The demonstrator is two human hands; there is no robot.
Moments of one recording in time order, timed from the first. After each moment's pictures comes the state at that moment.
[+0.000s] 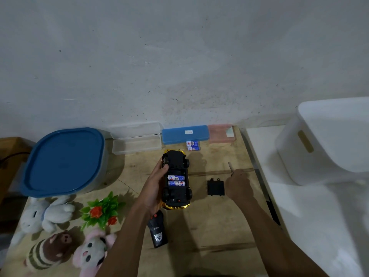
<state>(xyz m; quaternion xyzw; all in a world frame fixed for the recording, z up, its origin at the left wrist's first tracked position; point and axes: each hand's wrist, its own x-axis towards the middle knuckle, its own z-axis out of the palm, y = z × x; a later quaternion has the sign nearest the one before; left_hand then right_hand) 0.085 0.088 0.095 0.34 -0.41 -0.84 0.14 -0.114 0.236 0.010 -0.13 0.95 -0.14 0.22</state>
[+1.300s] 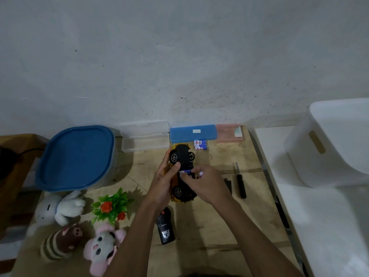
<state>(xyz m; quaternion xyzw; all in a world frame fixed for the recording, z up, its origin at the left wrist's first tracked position) 0.083 0.084 0.089 0.29 -0.45 -0.82 0.20 -0.023 0.184 0.118 -0.27 0.83 -0.36 0.34</state>
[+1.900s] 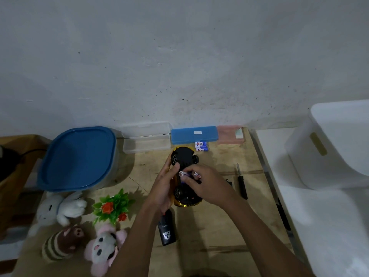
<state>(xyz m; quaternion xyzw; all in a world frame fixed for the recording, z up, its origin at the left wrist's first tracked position) 0.083 0.085 0.088 0.31 -0.42 -0.84 0.17 -0.036 0.185 0.107 -0.48 0.74 -0.36 0.30</state>
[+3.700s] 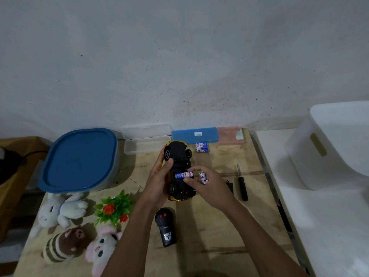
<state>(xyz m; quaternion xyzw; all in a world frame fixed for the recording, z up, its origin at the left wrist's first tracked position) 0.088 0.076 0.110 0.32 -0.43 -0.81 0.22 -0.029 0.194 0.099 -0.31 0.73 -0.47 0.38</state>
